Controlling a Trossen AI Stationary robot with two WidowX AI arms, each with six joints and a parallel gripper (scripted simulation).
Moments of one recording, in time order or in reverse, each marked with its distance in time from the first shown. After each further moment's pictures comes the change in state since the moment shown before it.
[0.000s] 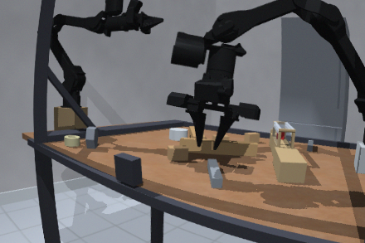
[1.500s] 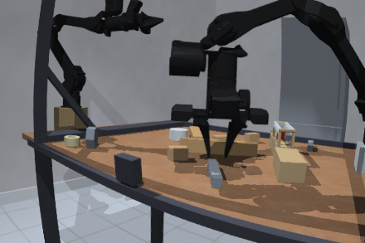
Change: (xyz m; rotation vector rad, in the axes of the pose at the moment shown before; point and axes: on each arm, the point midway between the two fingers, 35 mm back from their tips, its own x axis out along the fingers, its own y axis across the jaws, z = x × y) left arm 0.000 0.000 0.000 0.000 0.000 0.000; right arm 0.014 0.023 0.010 -0.341 0.122 0.106
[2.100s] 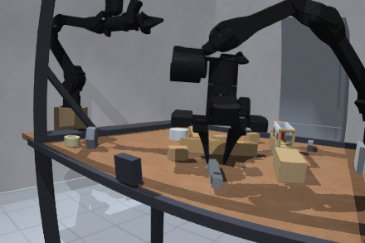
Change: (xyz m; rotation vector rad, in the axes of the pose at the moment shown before) left arm 0.000 0.000 0.000 0.000 0.000 0.000; right arm 0.013 -0.001 0.001 0.000 -0.005 -0.023
